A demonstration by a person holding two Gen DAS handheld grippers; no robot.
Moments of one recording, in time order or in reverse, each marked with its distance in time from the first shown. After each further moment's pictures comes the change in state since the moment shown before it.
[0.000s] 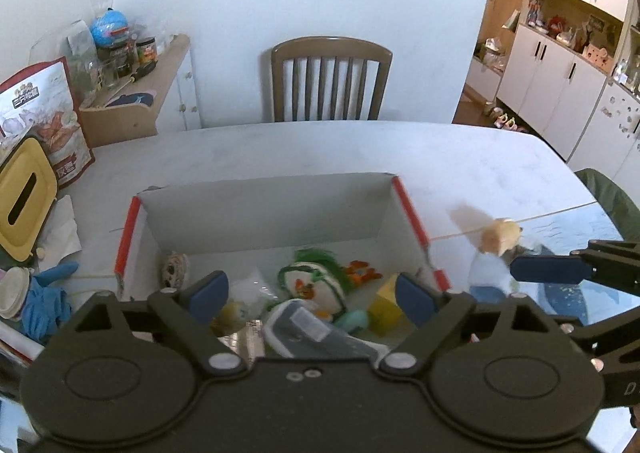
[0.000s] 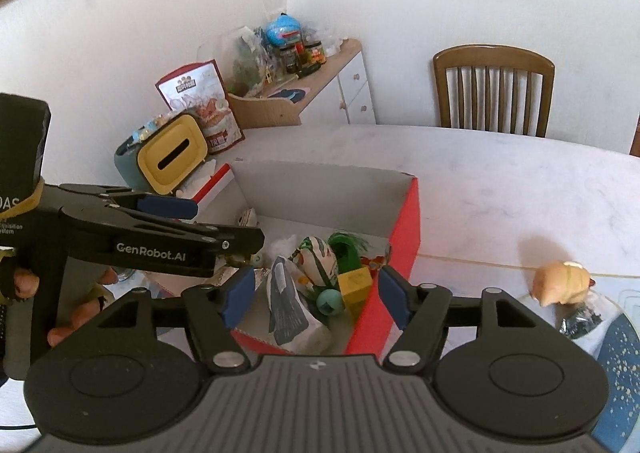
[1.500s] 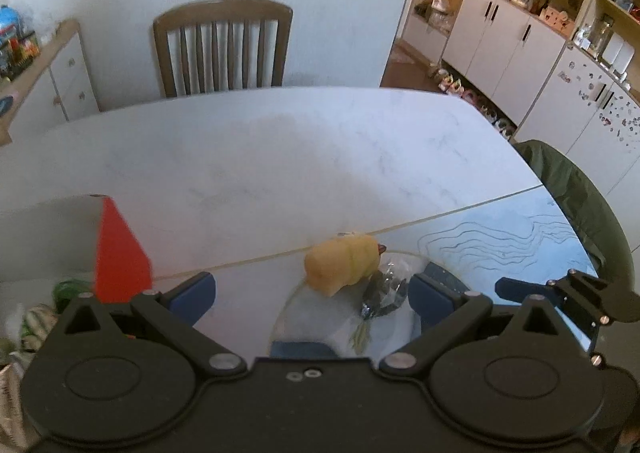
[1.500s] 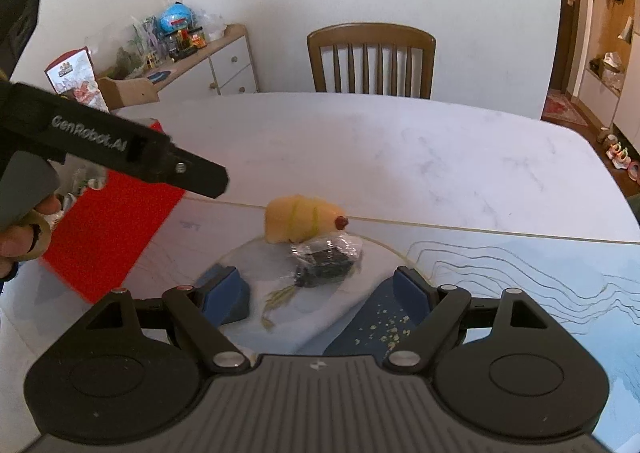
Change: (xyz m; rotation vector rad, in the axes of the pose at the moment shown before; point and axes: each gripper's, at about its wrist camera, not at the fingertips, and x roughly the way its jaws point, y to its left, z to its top) left arm 0.115 -0.203 0.040 0.046 0.136 -0.145; right arm -0.036 -0.211 -0.062 0.006 0.030 -0.225
